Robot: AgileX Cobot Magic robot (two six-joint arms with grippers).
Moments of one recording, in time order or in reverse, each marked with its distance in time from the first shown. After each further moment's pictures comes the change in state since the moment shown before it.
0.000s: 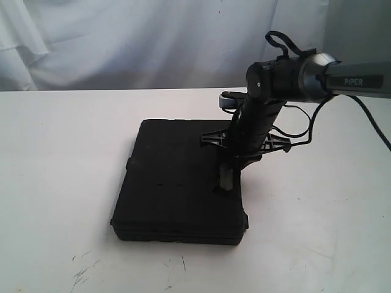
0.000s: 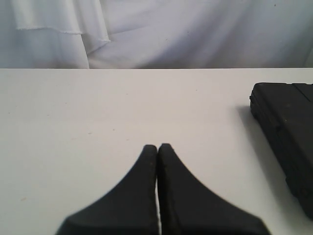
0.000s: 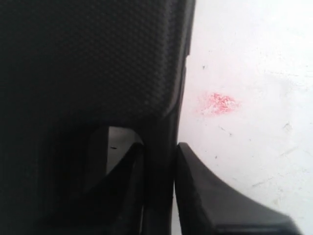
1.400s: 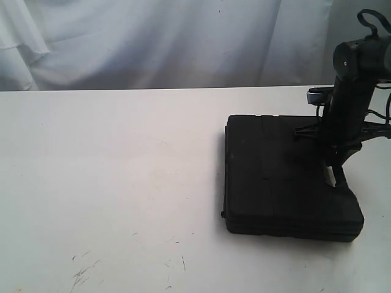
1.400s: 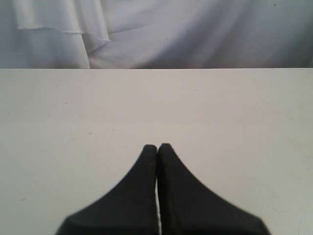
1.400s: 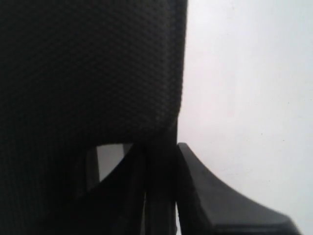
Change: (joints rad) left arm 0.000 0.000 0.000 0.000 0.000 0.000; right arm -0.330 -0.018 -0.006 -0.206 0.239 -0.113
